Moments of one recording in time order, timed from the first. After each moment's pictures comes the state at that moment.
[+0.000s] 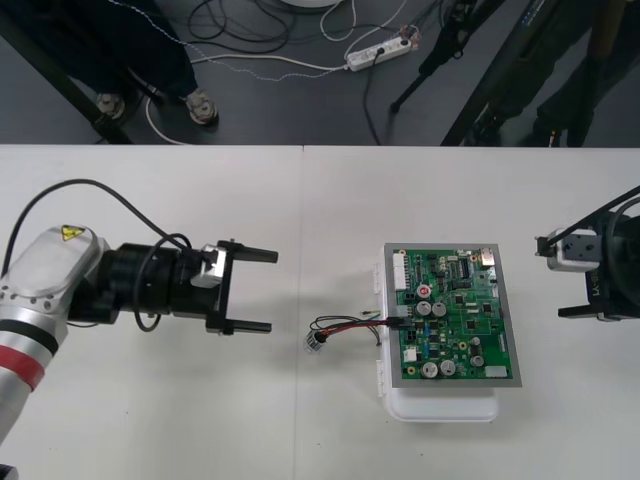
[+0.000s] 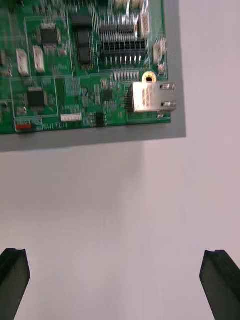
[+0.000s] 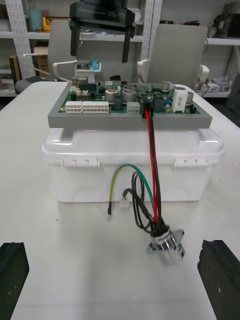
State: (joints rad) right arm -0.13 -0.82 -0.16 -2.01 2.02 -1.57 -0.35; left arm -0.40 0.48 -0.18 -1.14 -1.25 -1.43 -0.39
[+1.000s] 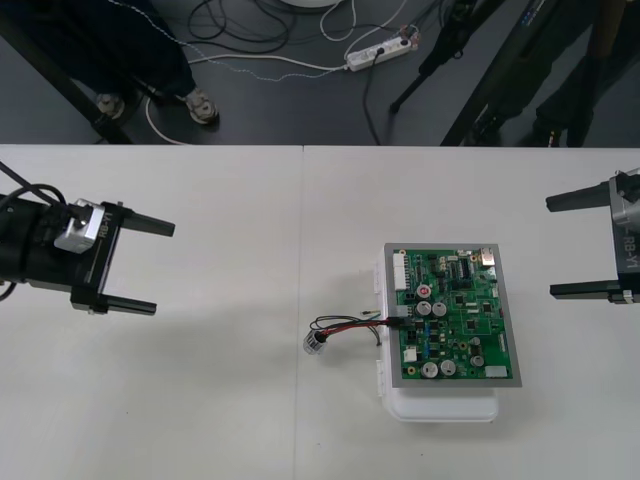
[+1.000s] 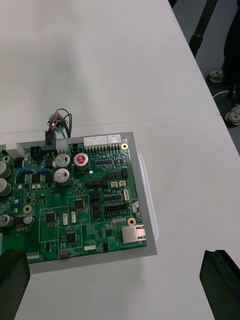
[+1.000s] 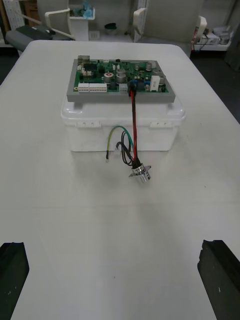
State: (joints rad) right arm -0.13 -0.80 -0.34 -1.97 1.49 -1.57 -0.34; left arm -0.29 0.88 -0.05 -1.51 -1.16 -1.50 -0.09
